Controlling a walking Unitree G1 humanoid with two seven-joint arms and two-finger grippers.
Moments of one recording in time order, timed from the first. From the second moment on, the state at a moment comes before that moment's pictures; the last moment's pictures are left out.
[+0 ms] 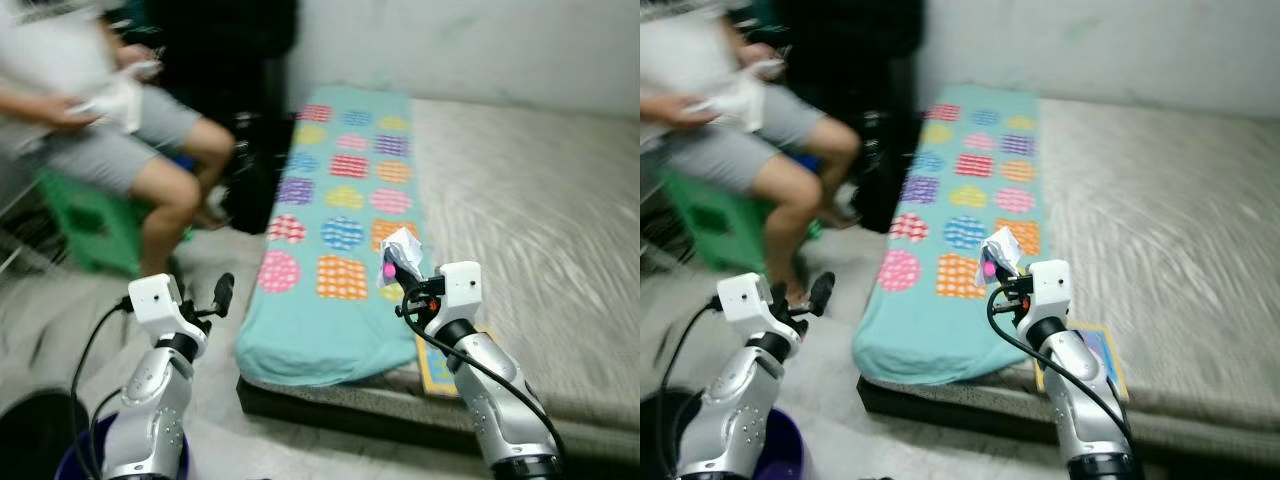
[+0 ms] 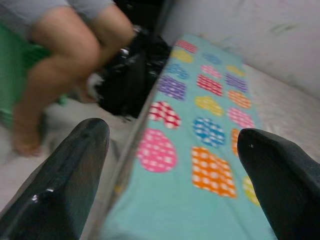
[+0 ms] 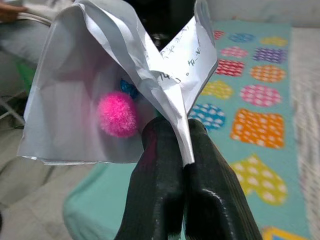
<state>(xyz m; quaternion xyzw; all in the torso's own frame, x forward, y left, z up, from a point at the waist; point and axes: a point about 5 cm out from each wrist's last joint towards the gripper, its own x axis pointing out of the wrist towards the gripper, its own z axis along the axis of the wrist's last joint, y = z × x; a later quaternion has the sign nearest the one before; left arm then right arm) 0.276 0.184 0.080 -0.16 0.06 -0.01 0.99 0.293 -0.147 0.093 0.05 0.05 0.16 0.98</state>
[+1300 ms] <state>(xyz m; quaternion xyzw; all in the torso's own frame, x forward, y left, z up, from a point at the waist) 0.228 0.221 0.063 -0.17 0.09 0.06 0.98 0.301 -0.139 0.100 0.05 0.02 0.16 0.99</state>
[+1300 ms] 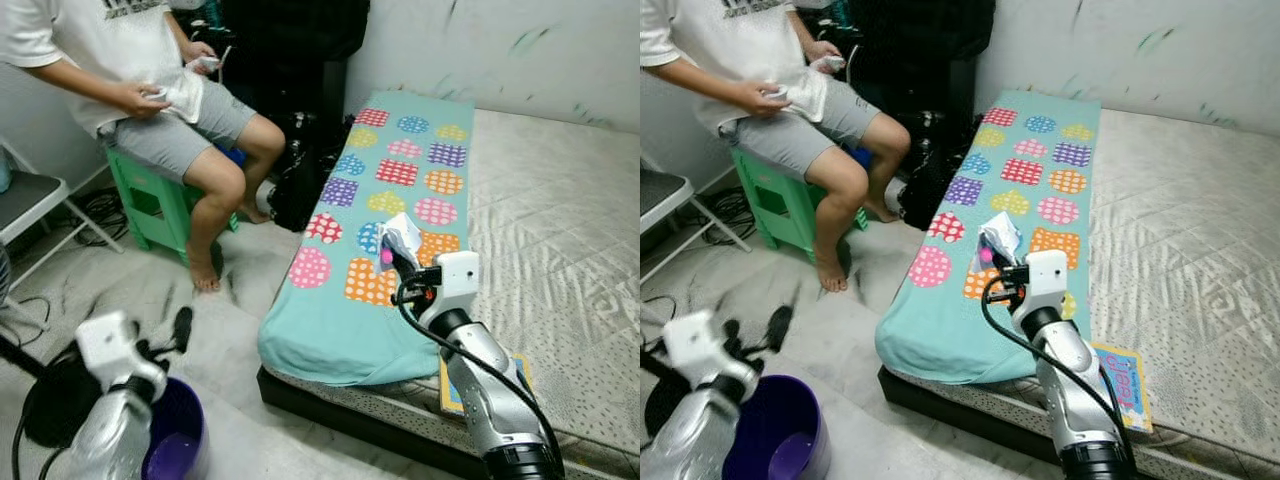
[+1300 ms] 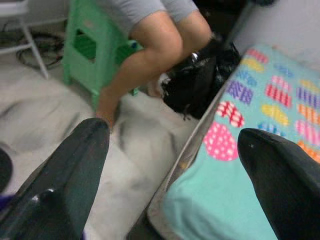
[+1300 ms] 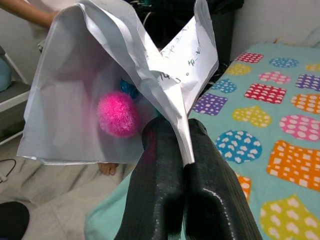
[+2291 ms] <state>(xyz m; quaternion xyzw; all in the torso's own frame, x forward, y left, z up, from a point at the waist) 0.241 0.205 0.069 -0.02 0.11 0.03 0.99 0.300 -0.130 0.100 0.03 0.02 0.18 0.98</state>
